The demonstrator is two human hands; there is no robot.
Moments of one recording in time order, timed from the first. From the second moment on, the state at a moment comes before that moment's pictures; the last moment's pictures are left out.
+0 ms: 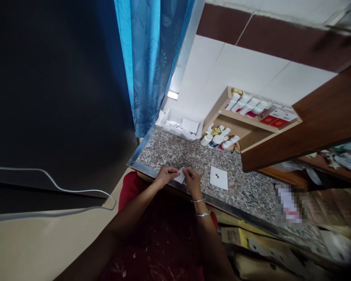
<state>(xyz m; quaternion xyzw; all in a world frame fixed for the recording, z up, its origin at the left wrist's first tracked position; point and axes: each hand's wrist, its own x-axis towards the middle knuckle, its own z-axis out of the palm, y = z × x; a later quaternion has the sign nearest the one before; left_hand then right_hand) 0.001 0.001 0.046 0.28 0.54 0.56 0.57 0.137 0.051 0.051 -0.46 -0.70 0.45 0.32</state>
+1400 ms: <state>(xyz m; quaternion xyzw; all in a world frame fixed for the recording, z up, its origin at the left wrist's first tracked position) -0.009 -0.003 0.031 0.43 0.52 0.55 0.48 0.133 0.049 0.051 -0.44 -0.61 0.60 0.29</state>
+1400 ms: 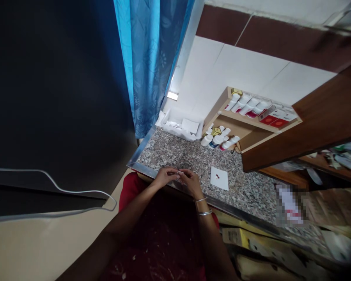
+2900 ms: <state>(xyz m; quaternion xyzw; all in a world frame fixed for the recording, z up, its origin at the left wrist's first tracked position) -0.022 0.001 0.059 0.74 0.50 0.40 0.21 0.134 0.038 0.038 -0.47 -0.67 0.44 0.36</state>
